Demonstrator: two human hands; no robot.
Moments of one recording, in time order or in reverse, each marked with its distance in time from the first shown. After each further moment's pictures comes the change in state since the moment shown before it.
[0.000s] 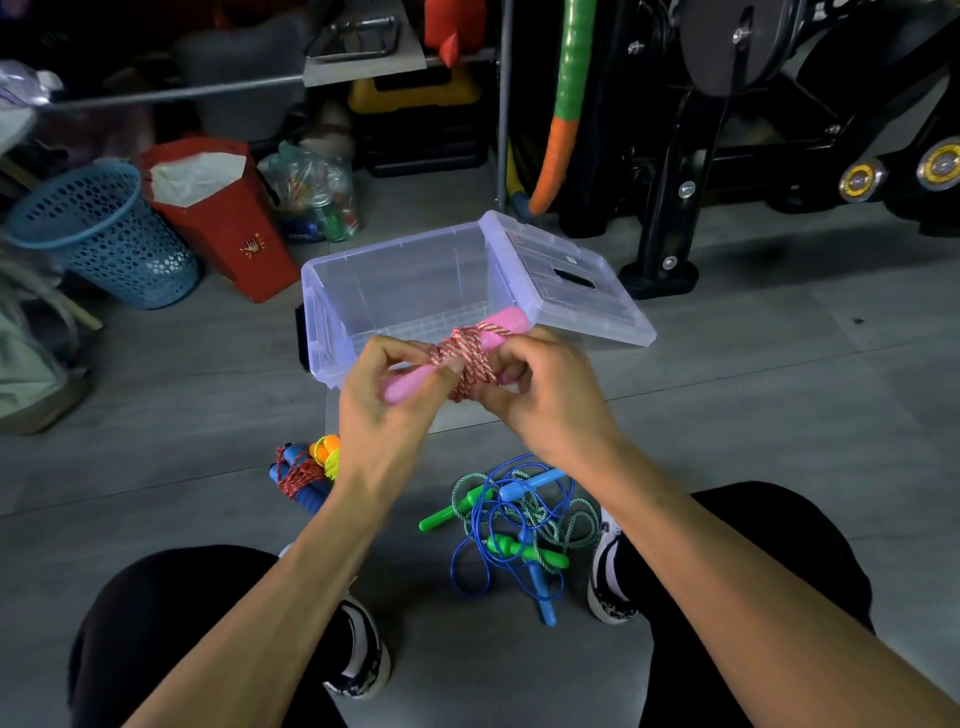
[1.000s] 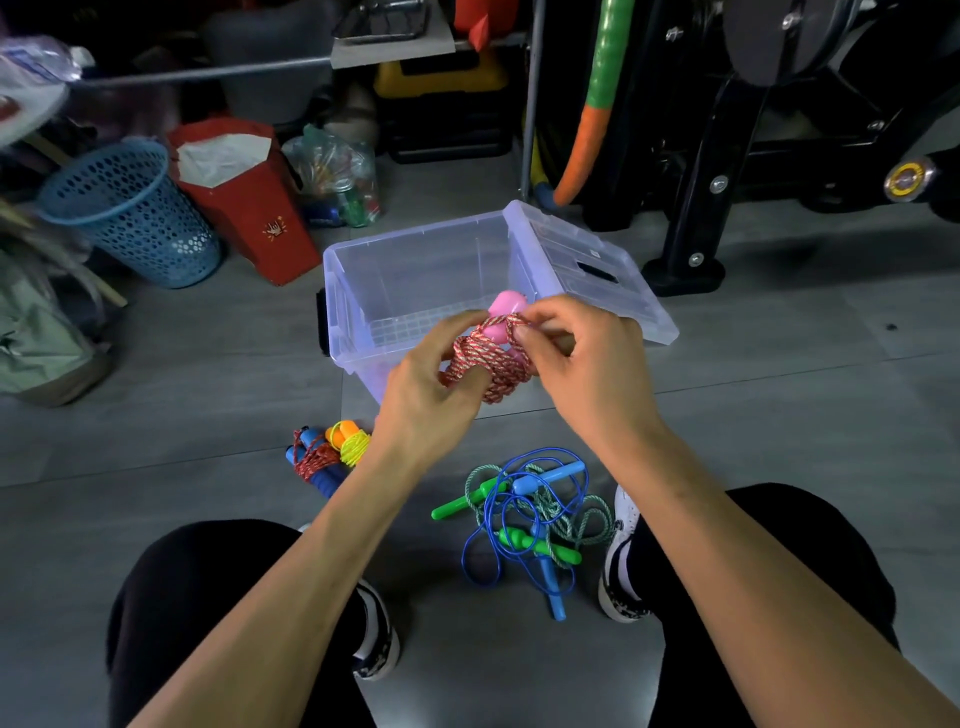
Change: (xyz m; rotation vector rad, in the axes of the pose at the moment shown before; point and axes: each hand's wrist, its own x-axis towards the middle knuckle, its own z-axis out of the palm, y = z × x) left_hand 0.011 -0.003 0.001 0.274 -0.246 -0.098; right_hand 0.010 -0.003 -0.009 0.048 0.200 -0.108
